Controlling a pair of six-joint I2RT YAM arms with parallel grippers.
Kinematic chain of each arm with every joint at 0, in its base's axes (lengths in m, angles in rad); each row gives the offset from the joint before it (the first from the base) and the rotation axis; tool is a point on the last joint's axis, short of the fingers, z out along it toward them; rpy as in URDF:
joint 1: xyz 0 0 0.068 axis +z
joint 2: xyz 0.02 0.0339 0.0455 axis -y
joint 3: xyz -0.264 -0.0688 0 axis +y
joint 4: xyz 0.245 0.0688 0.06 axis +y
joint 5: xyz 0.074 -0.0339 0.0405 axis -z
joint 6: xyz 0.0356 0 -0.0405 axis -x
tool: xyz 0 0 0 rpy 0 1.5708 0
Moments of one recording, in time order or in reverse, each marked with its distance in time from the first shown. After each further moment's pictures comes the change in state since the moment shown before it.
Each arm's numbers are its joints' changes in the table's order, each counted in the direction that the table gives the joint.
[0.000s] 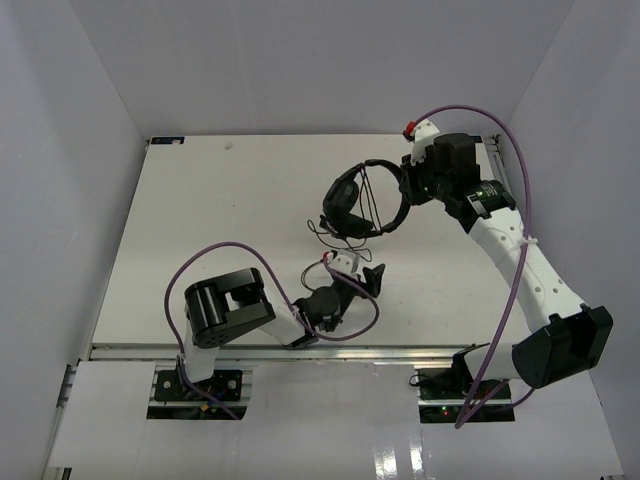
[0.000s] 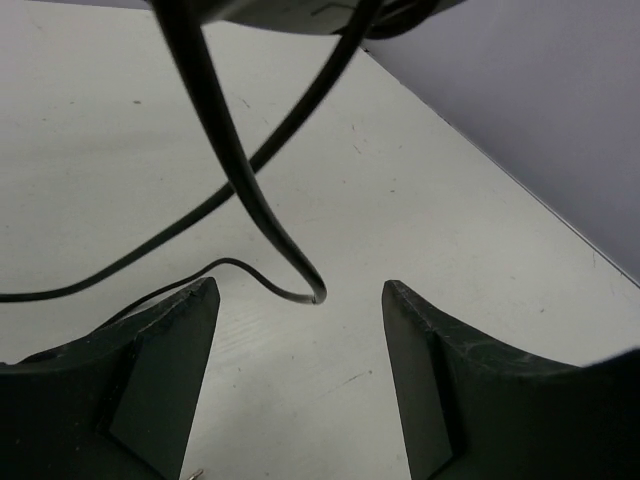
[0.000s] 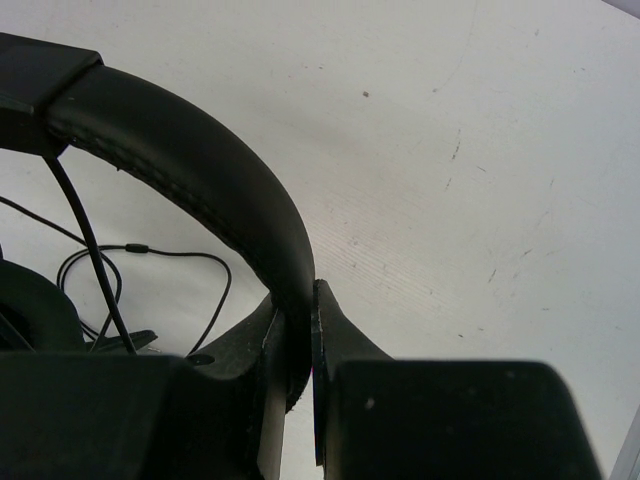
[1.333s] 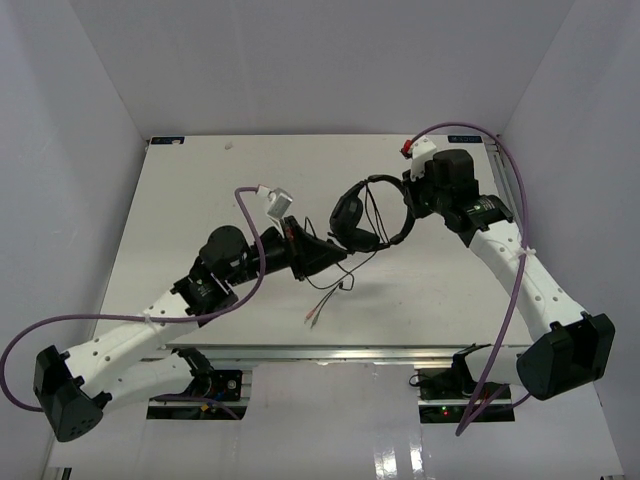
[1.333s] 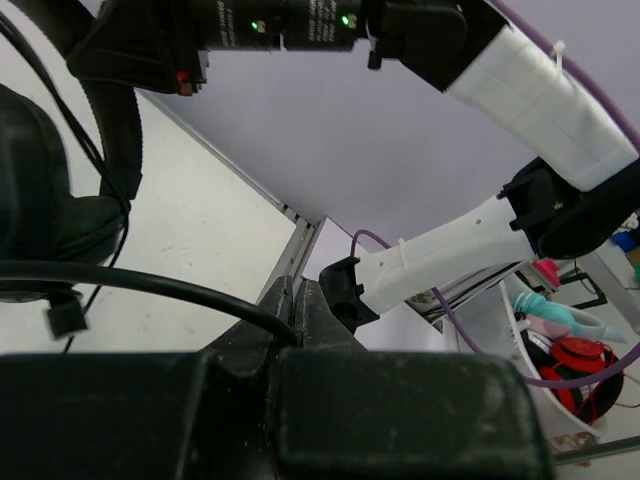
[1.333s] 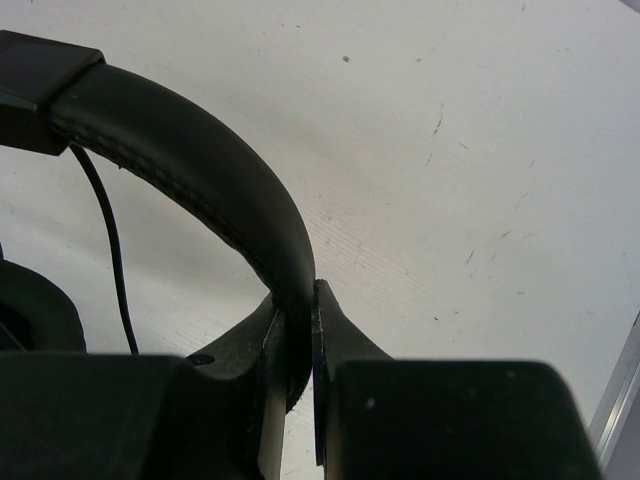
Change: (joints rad) left arm 0.346 0.969 -0.118 1.088 1.018 0.464; right arm 0.003 0.061 0.149 -0.064 0.035 0.089
